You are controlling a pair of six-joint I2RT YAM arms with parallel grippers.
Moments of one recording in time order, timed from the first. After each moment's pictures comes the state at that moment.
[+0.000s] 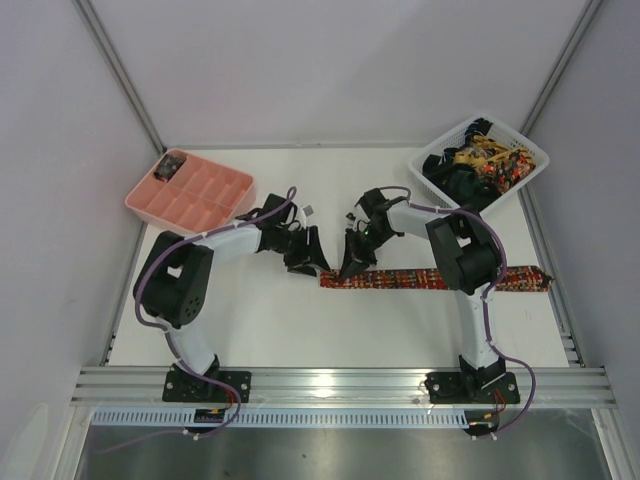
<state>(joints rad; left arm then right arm) -0.45 1.76 1.06 -0.35 0.60 -0.52 0.49 2.15 1.44 -0.66 -0.75 0.46</state>
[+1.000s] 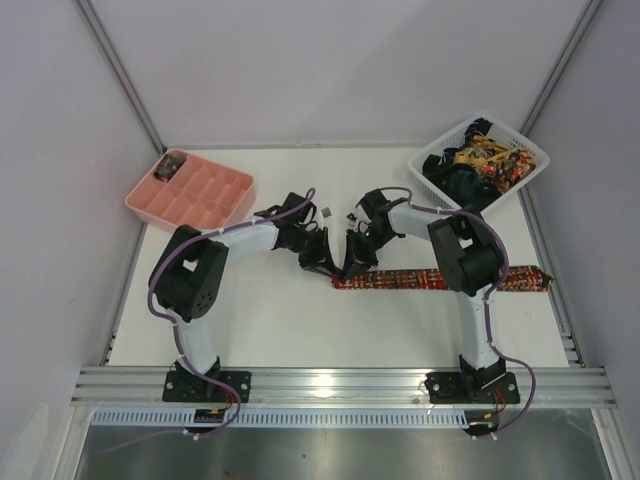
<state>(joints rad) -0.54 1.87 1.16 -0.38 0.62 -0.56 0.49 2.13 1.41 -0.64 -0.74 0.45</state>
